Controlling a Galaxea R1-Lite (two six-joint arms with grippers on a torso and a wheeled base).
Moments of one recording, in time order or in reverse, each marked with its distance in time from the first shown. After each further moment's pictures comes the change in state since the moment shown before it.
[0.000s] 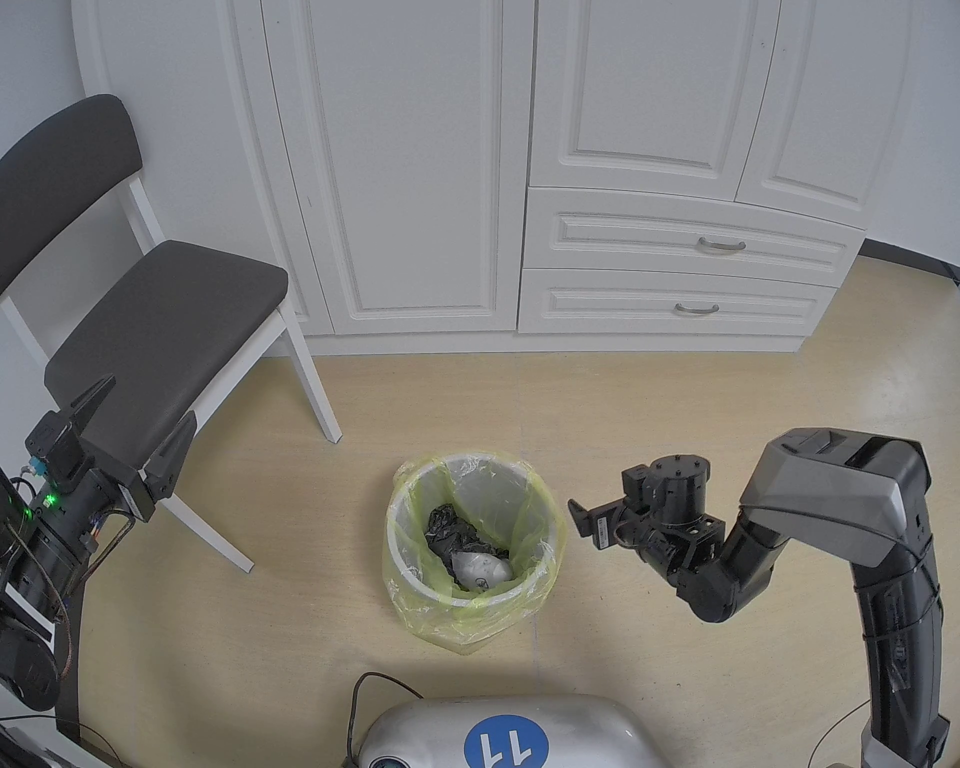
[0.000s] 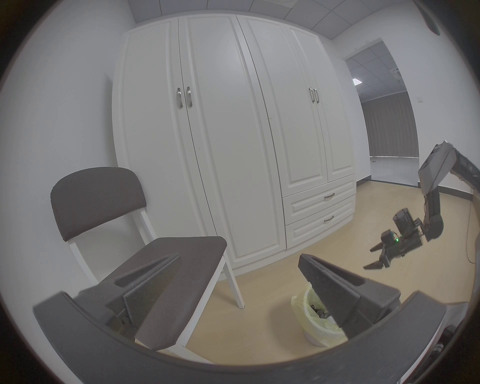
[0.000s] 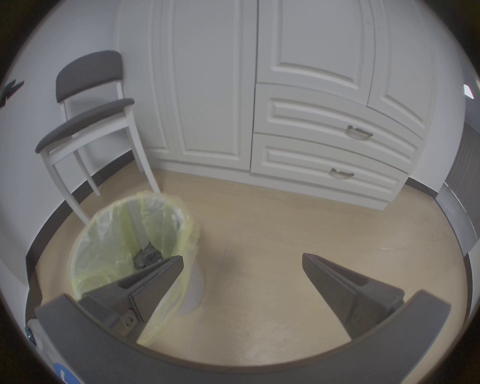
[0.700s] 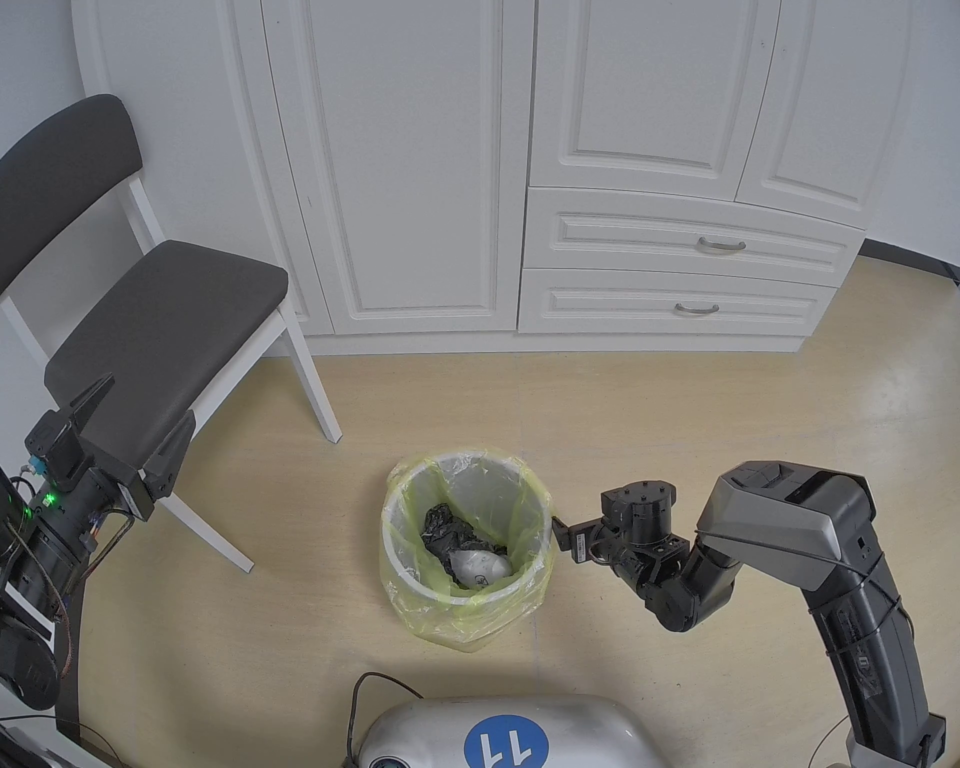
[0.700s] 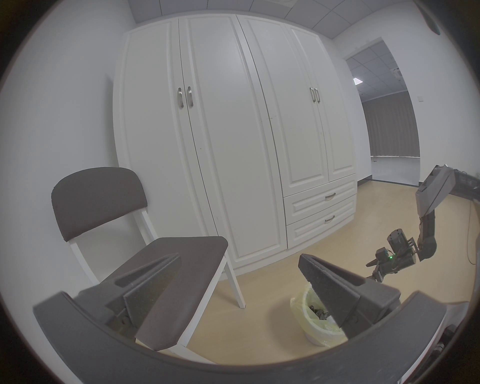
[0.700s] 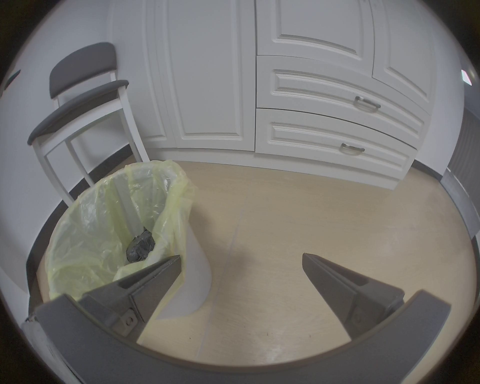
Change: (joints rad) left arm 0.006 0.002 -0.002 -0.001 -0.002 0.001; right arm 0.009 0.205 -0.189 0.018 0.000 0.084
